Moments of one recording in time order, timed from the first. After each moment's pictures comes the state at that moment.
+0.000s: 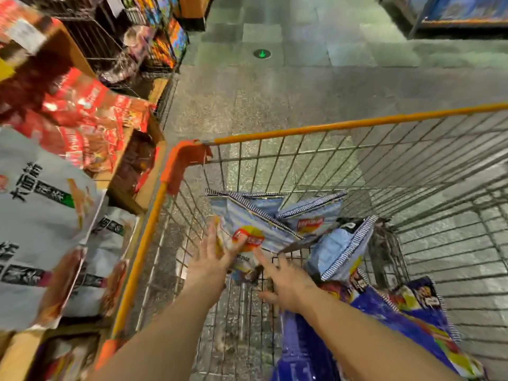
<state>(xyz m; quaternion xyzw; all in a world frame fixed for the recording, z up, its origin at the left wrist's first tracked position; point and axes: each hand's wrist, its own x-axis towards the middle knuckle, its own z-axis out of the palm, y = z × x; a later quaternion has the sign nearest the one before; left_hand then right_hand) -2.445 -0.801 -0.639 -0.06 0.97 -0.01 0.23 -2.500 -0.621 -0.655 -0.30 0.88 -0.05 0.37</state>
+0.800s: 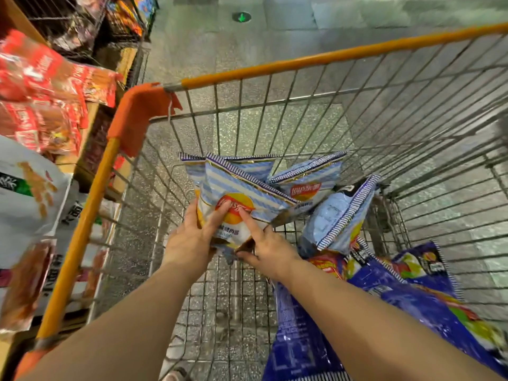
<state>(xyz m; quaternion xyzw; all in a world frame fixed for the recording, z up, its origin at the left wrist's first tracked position) -2.461 -0.816 -0.661 -0.06 0.98 0.04 0.18 -2.505 -0.646 -0.683 -0.24 0.89 -0.21 0.32</state>
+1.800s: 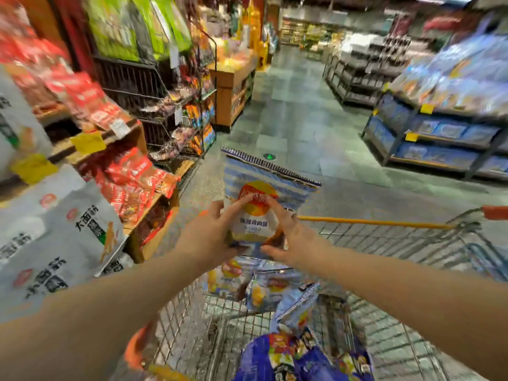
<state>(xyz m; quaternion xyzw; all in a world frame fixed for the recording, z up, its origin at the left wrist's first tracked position) -2.416 -0.770 -0.374 -0.03 0.98 0.14 -0.11 -2.498 -0.581 -0.356 -0.39 0.90 -0.20 0.09</state>
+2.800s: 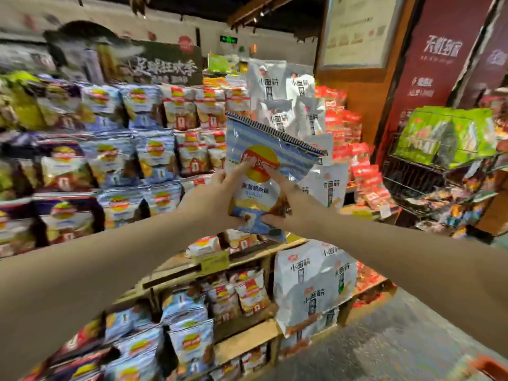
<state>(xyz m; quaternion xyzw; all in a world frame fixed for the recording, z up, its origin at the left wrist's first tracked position) -1.940 -0.974 -0.091 -0.50 0.85 0.01 -0.16 -2.145 -0.956 -0.105 -0.78 0.54 -0.27 0.14</state>
